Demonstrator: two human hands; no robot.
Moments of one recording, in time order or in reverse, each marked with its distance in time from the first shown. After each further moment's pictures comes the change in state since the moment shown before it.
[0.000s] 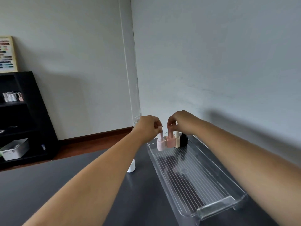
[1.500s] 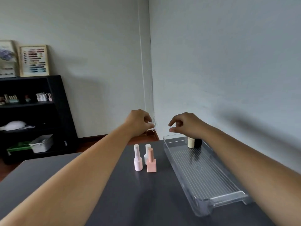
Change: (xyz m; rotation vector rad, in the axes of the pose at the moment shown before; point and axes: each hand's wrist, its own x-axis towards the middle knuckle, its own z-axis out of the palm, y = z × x) left_hand -0.036 -0.019 -0.066 0.084 0.095 -0.093; right_hand -0.029 -0.039 -0.004 0.307 0.073 -0.029
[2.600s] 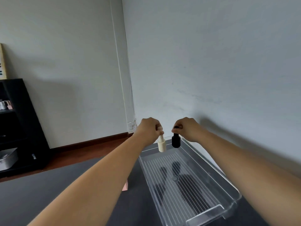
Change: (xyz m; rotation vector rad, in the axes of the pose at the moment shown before) left_hand 0.032 0.066 0.075 -0.120 -0.117 0.060; right_hand 0.005 0.073 -0.018 -0.116 0.109 0.230
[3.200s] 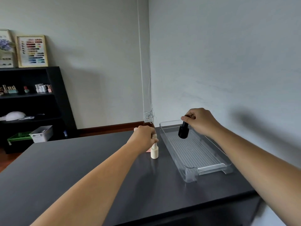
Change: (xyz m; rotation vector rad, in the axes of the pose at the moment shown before) left_hand -0.152 -0.050 -0.036 0.159 -0.020 -0.095; right_hand -0.110 -0.075 -0.004 0.226 0.101 -0.082
